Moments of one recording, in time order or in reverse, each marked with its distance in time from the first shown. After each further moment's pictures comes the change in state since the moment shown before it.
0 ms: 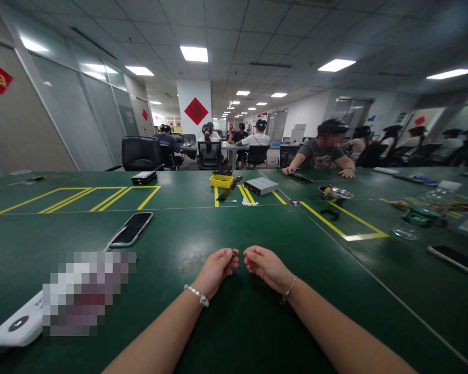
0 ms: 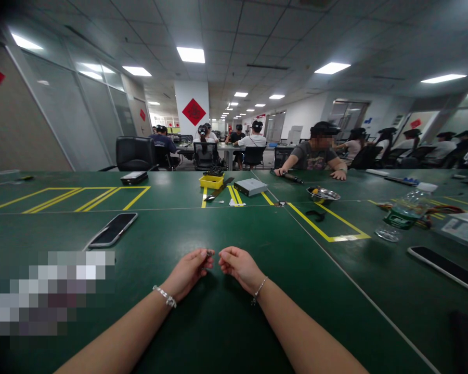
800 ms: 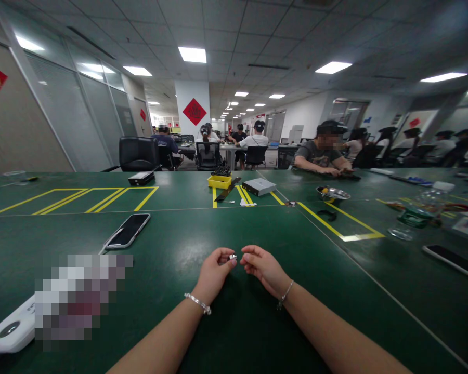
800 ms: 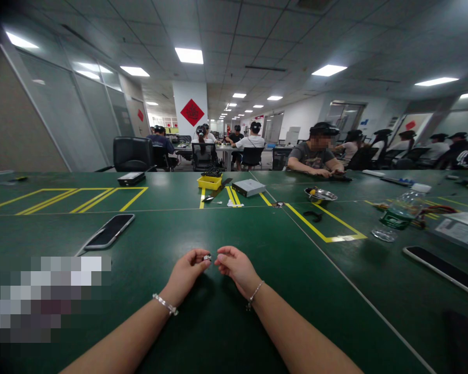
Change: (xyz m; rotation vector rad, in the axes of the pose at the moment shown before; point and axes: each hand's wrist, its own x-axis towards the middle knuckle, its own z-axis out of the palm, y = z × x) left_hand -0.002 -0.002 0.004 0.348 0.154 0.221; right_hand -0.003 -0.001 0.008 -0.001 0.128 -0.022
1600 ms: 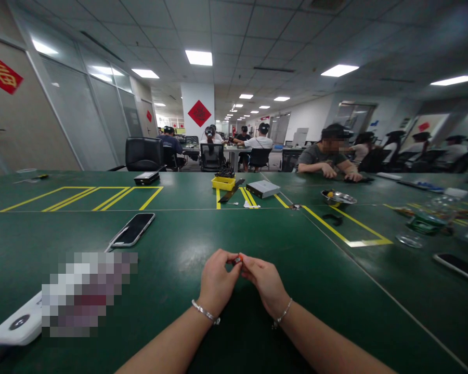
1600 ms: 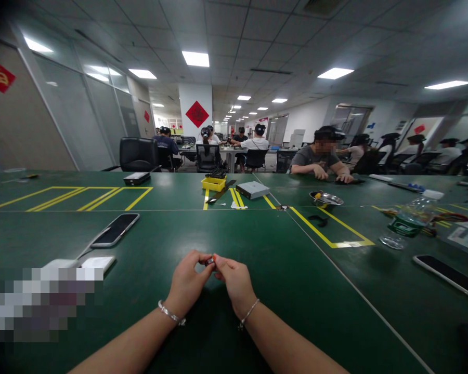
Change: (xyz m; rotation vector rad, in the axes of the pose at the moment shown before) left_hand -0.016 0.014 0.004 0.558 0.191 0.399; right_hand -0.013 0.010 0.026 -0.028 0.115 -0.105
